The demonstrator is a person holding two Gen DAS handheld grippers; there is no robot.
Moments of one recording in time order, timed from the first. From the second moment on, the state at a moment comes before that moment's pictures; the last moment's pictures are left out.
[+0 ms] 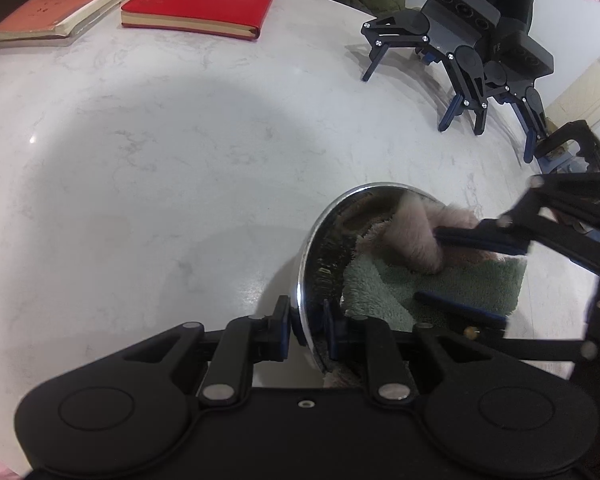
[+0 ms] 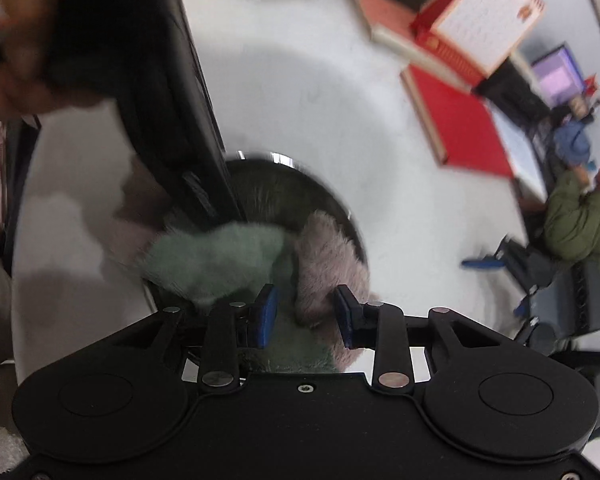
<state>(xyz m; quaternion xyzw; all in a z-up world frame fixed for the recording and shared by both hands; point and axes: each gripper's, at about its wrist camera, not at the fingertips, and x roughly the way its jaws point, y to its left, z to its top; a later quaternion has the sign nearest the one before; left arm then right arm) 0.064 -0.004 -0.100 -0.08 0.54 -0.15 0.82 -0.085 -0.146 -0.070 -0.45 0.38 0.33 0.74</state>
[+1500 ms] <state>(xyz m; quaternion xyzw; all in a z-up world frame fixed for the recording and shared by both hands) 0.065 -0.002 -0.105 -0.09 0.54 -0.17 0.82 -0.083 -0.126 -0.084 -0.44 0.45 0.37 0.68</state>
